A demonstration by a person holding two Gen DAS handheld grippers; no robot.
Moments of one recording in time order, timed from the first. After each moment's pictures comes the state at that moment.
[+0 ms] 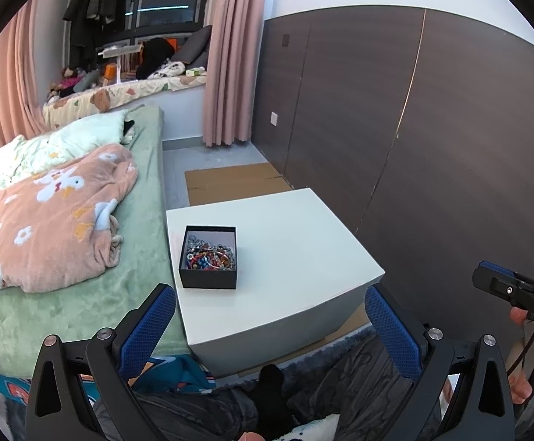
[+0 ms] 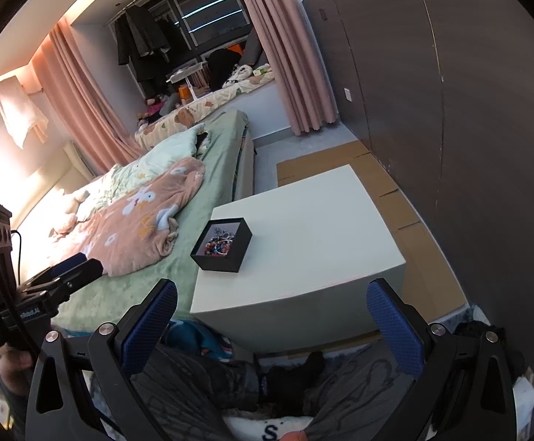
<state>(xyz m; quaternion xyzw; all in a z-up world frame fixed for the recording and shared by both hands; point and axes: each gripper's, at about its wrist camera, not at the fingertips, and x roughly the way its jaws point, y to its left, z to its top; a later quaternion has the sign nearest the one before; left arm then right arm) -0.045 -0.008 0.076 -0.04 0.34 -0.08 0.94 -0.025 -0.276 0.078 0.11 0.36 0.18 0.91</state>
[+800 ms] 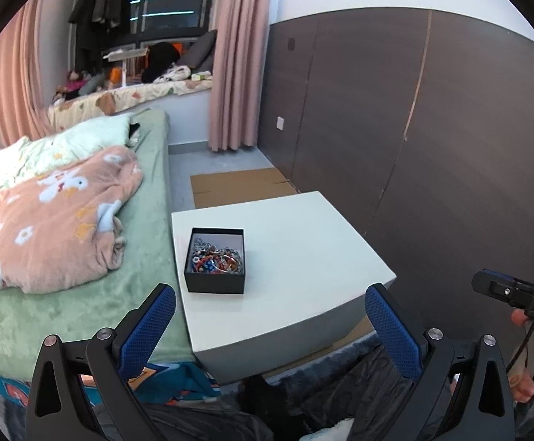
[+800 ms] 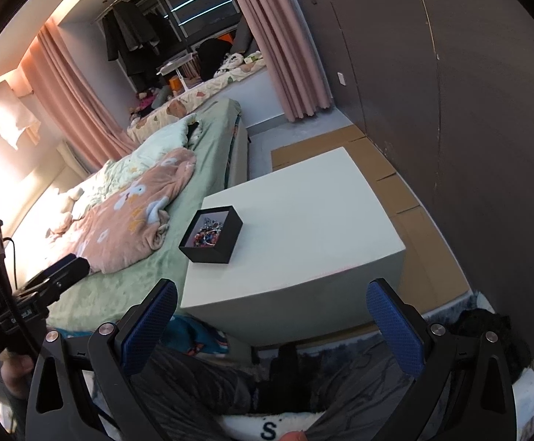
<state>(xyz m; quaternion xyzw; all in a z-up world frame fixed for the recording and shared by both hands) -0.038 -0.009 0.058 -0.03 0.33 -0.07 0.94 -0.007 -0.281 0.057 0.12 0.39 0.17 0.90</state>
